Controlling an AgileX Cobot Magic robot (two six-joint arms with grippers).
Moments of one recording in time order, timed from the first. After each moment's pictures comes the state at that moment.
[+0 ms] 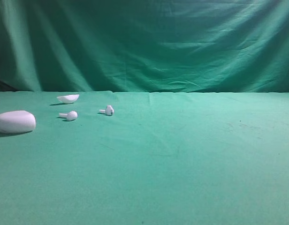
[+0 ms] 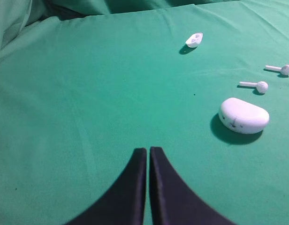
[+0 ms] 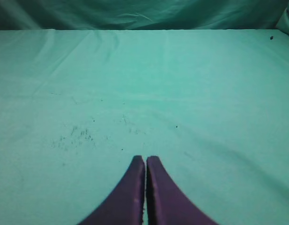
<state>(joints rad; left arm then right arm) -0.05 -0.01 0.02 0.00 0.36 0.08 0.17 -0.01 0.03 -0.04 0.38 0.03</state>
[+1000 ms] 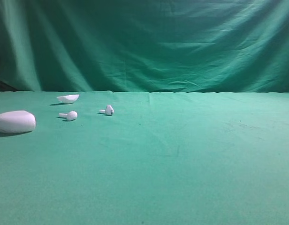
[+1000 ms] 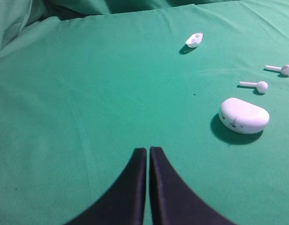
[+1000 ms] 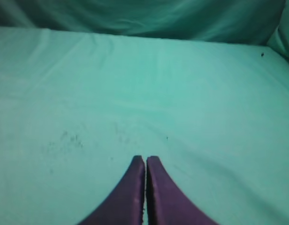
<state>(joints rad) -0.05 -0.01 0.02 0.00 0.36 0.08 0.17 -0.01 0.03 -0.07 0.26 0.04</state>
